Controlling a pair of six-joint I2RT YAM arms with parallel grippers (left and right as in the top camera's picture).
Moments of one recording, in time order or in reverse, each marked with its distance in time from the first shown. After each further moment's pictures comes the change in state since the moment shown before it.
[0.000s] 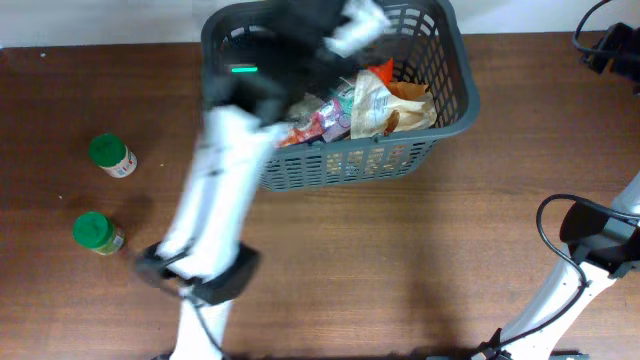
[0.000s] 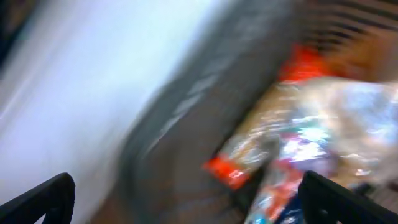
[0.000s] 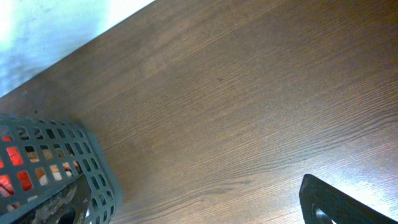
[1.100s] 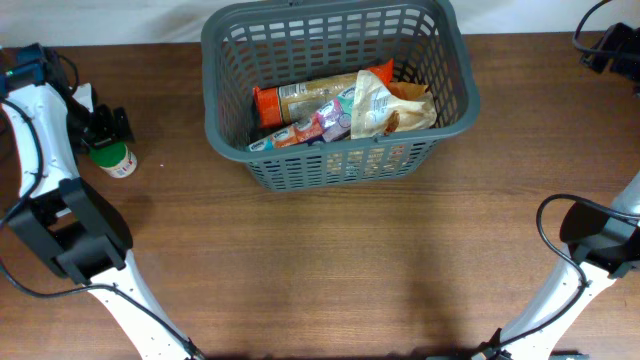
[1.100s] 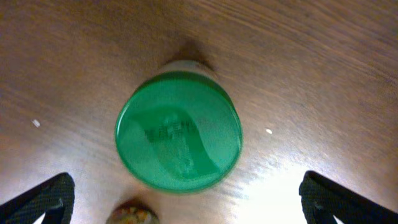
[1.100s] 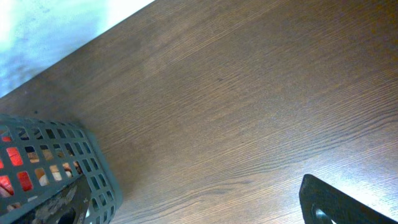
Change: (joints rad) left arm 0.943 0.158 -0.723 0.122 0.335 -0.372; right arm 0.000 0.000 0.000 0.000 0.000 0.001
